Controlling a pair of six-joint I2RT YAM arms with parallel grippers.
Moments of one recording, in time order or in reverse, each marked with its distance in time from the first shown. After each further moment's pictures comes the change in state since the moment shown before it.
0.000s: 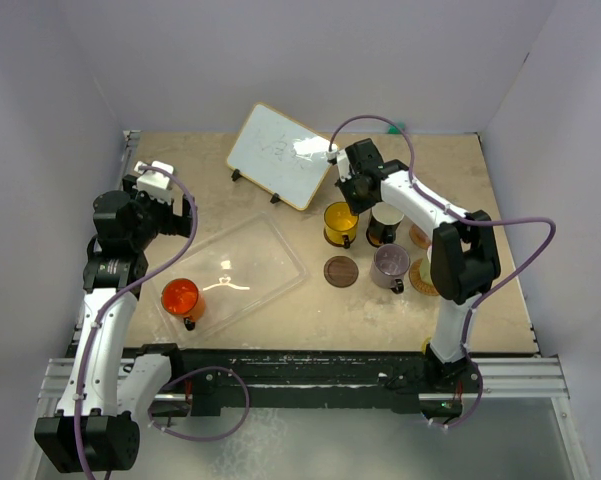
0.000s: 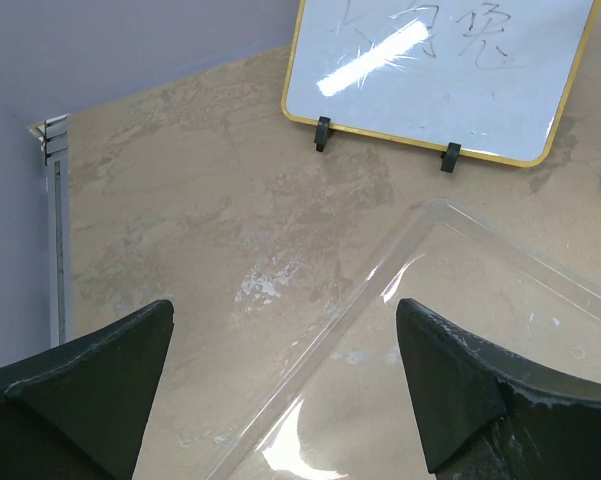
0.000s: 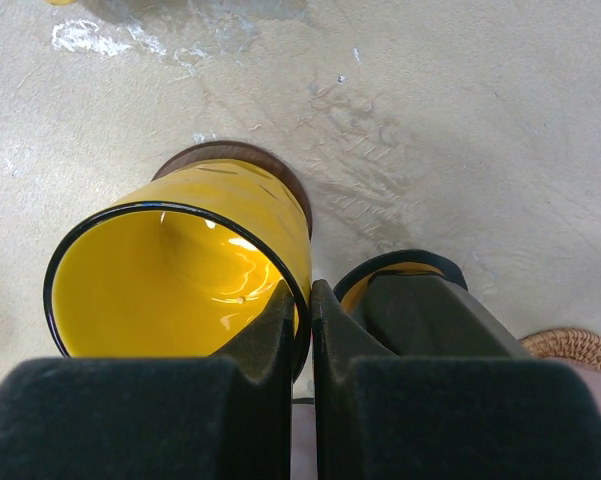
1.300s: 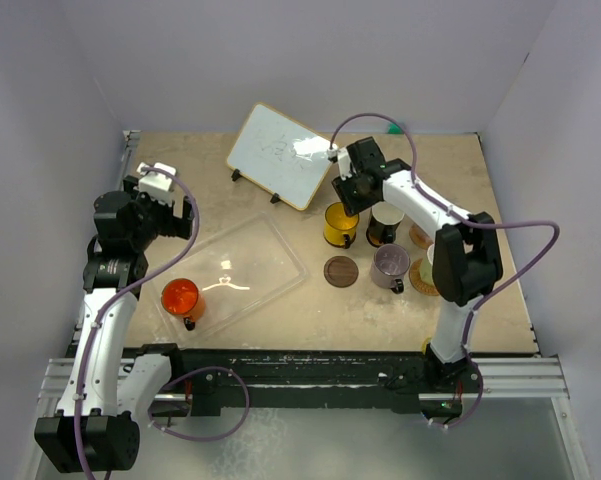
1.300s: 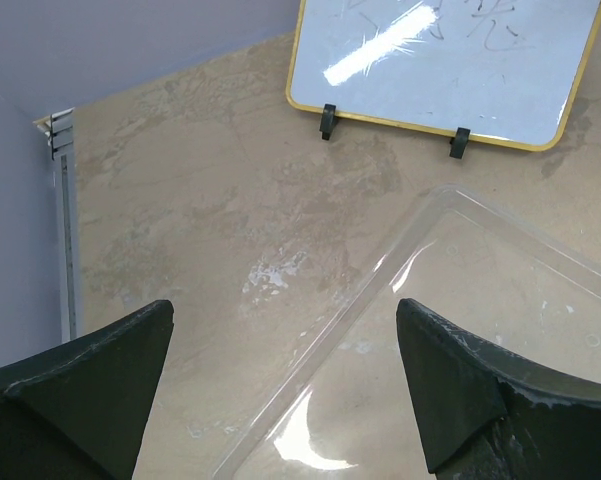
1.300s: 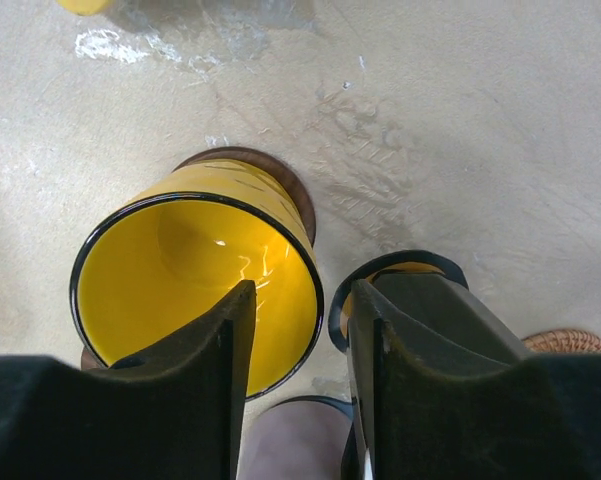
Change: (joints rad) left arm 0.000 0.000 0.000 -0.018 -0.006 0.034; right arm -0.001 -0.009 0.000 0.000 -0.020 0.008
